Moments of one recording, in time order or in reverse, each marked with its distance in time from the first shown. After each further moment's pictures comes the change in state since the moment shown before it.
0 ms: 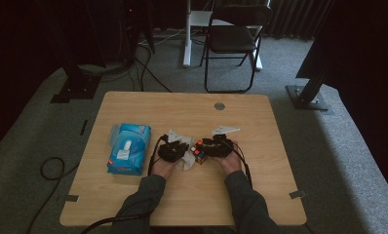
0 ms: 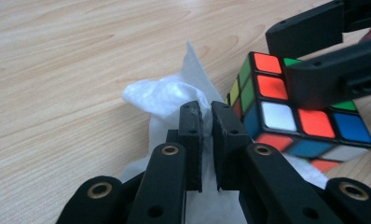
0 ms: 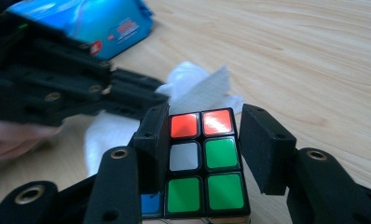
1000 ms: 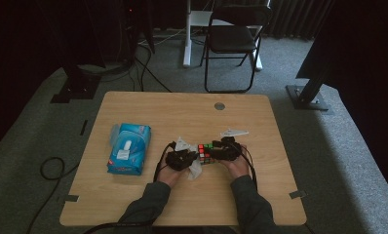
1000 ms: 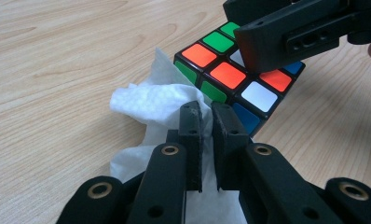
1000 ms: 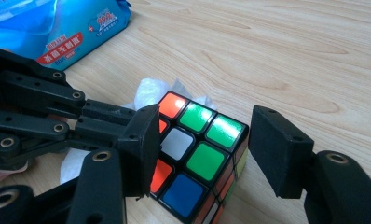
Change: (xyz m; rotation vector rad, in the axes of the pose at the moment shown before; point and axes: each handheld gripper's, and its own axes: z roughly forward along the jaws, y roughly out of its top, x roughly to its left) left arm -0.033 -0.010 0.002 -0.004 -0.113 0.045; right arm -0.005 -0.012 -0.025 0.019 -0.076 0.072
